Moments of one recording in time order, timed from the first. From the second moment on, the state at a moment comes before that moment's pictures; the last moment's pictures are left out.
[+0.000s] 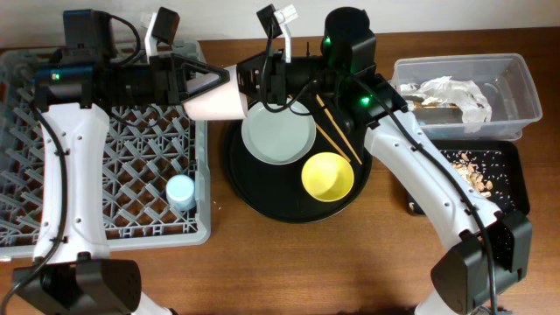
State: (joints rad) left arm 0.05 1.76 1.91 -1.14 1.48 -0.01; right arm 0.45 1.79 1.65 0.05 -1.06 0.63
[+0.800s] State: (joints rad) left arm 0.12 1.77 1.92 -1.14 1.56 -0.04; right arm 0.44 1.80 1.64 0.11 -1.09 0.68
